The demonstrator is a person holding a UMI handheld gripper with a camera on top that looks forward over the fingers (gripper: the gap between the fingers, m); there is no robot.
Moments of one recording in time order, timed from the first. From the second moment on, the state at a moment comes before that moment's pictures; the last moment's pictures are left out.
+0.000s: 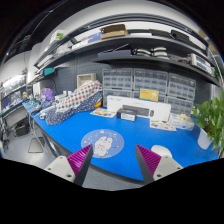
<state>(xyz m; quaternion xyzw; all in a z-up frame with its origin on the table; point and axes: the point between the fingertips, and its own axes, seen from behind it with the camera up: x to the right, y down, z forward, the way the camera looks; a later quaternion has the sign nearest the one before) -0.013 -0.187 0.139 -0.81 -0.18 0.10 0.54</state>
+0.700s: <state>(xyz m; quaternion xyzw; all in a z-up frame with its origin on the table) 0.176 -0.108 0.020 -0.88 -0.03 -0.02 0.47</state>
